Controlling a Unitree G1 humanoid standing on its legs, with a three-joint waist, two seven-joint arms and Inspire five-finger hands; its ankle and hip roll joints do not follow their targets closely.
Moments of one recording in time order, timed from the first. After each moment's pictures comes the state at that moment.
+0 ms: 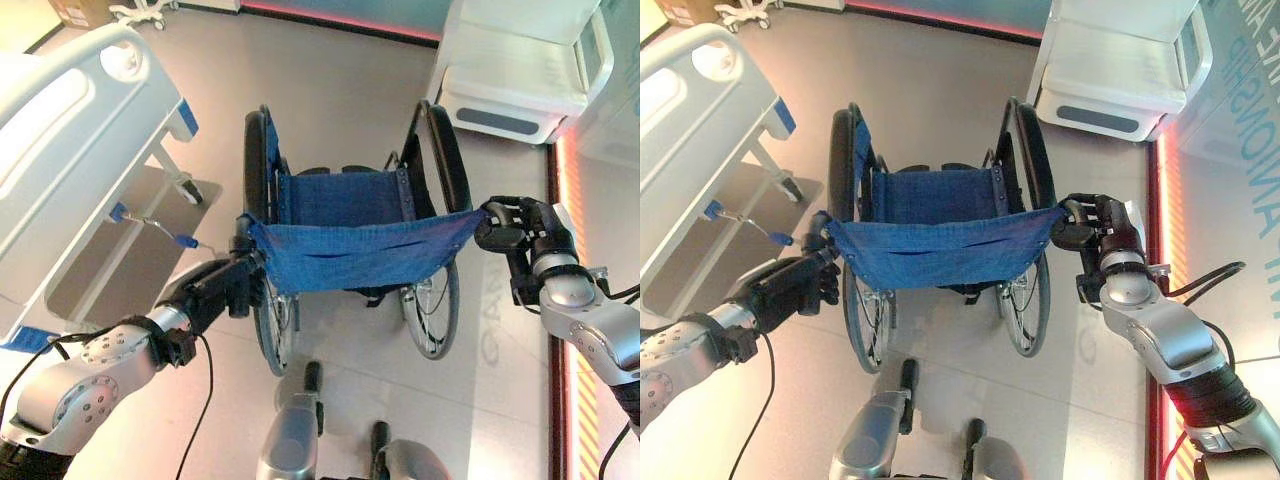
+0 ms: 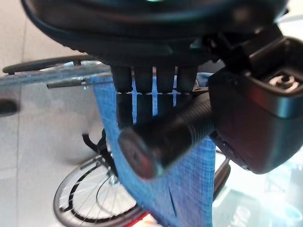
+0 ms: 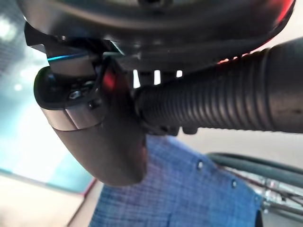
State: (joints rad) left arm 0.12 0.96 0.07 -0.40 -1.04 0.55 0.11; right arm -0.35 -0.94 0.17 -0.20 0.63 0.66 -0.47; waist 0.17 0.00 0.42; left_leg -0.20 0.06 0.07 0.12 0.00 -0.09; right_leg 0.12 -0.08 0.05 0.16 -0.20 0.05
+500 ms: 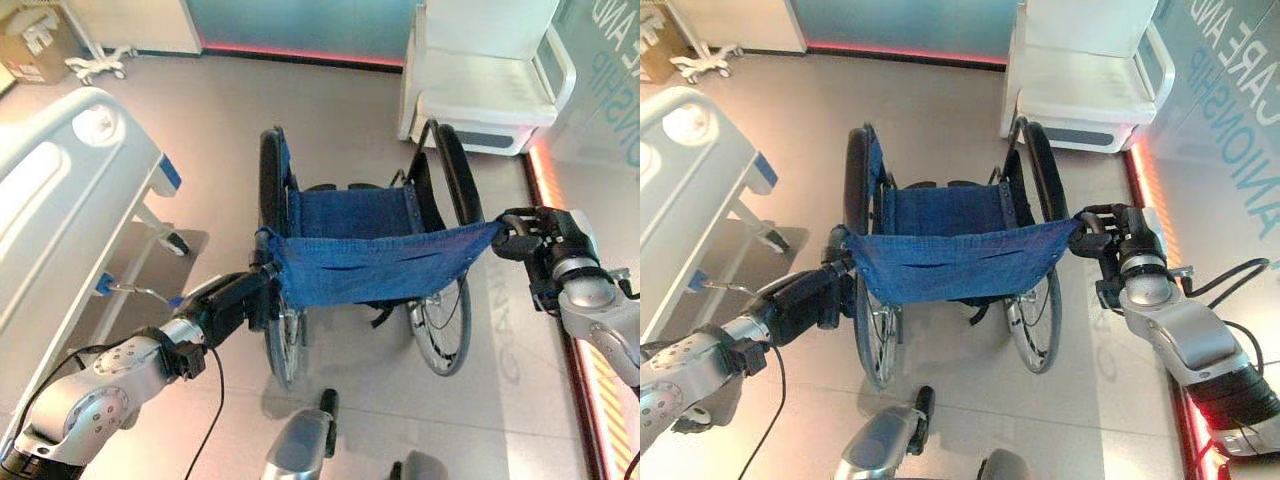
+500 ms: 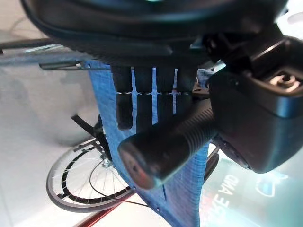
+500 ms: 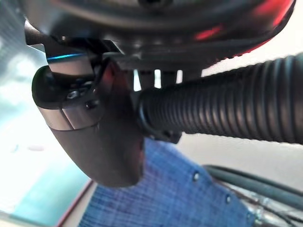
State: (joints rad) left arm 0.09 0.94 0.05 -0.36 -1.03 0.55 0.03; right arm -0.35 -0.97 0.21 -0.18 0.63 0.70 -0.49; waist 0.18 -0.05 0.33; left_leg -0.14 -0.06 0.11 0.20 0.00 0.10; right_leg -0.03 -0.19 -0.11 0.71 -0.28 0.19
